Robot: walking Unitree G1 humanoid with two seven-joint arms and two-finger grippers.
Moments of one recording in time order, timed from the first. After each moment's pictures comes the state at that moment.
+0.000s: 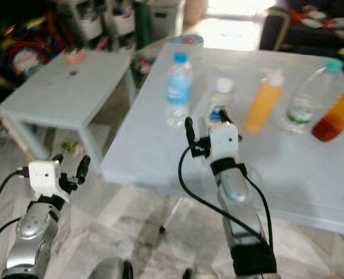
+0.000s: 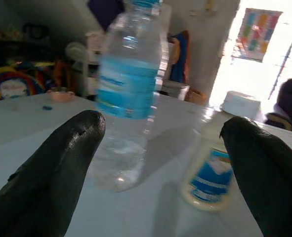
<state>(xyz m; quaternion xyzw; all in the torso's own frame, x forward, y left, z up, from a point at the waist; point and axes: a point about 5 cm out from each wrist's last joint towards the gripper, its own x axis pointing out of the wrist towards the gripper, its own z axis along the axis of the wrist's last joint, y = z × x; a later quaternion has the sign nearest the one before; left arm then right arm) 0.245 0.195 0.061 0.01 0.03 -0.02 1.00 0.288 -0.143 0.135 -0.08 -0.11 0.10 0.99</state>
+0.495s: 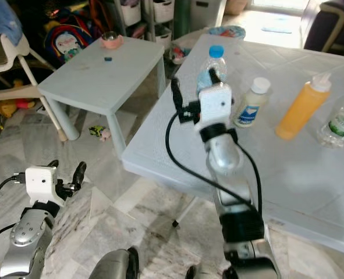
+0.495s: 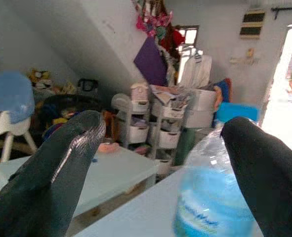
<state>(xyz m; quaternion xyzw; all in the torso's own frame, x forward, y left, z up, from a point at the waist) 0.233 0.203 0.058 0.03 0.05 -0.02 1.00 0.318 -0.121 0.199 -0.07 -0.21 0.12 0.97</state>
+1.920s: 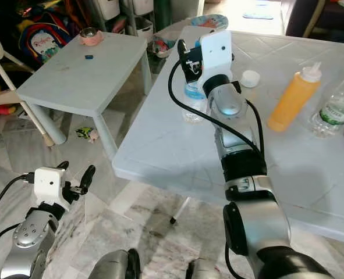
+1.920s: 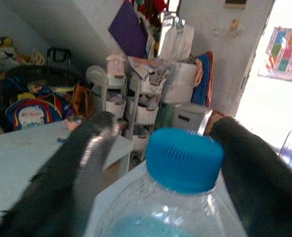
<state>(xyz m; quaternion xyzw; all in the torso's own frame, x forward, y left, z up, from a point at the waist) 0.229 0.191 0.058 0.04 0.06 -0.07 0.99 0.387 -0.125 0.243 -0.09 -0.16 0.12 0.98</state>
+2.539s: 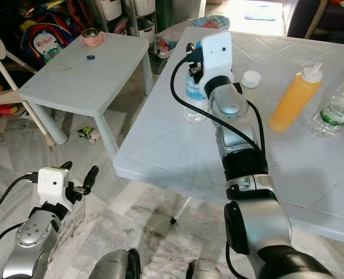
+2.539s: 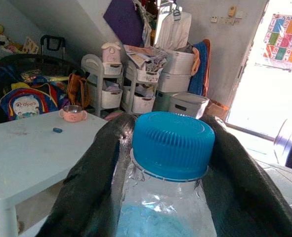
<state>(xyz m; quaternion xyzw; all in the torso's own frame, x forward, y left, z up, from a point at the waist) 0.229 0.185 0.056 0.03 0.07 -0.08 0.99 0.389 -0.128 0.240 -0.10 -0.13 0.11 0.98</state>
